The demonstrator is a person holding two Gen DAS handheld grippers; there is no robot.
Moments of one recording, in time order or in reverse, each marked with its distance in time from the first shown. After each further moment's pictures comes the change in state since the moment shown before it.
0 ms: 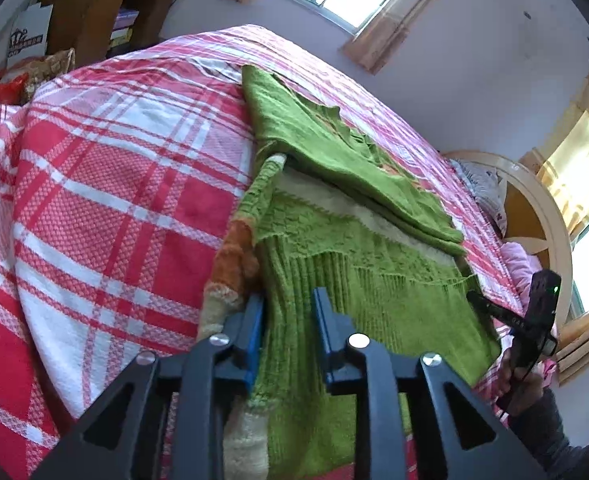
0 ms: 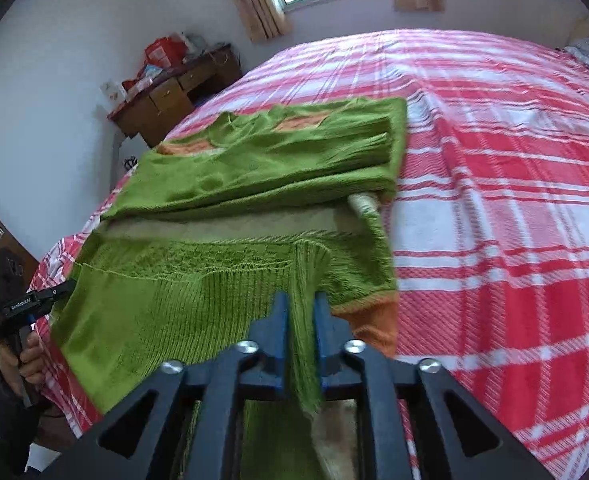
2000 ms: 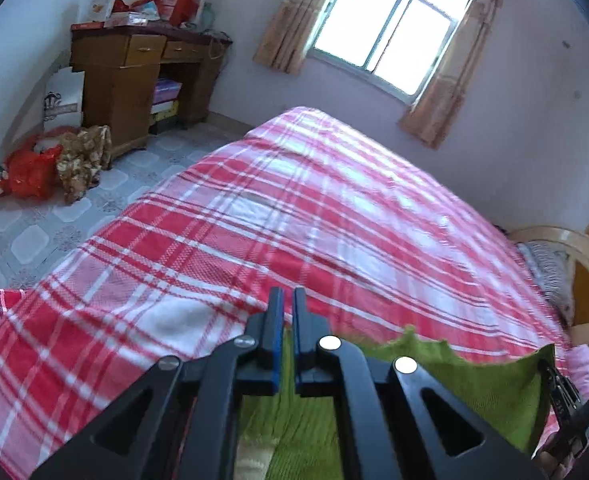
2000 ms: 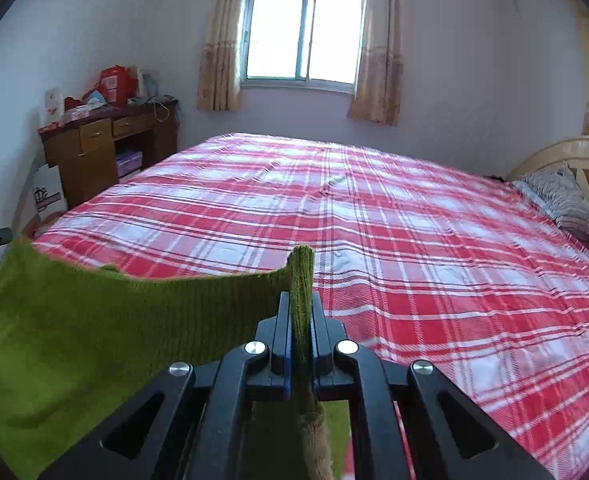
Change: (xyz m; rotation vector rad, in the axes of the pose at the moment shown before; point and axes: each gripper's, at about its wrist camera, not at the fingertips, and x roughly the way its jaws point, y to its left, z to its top) left arm 0.100 -0.016 0.222 -0.046 -0.265 0.253; right arm 0.070 0.007 0.194 -0.184 -0.324 -0.442
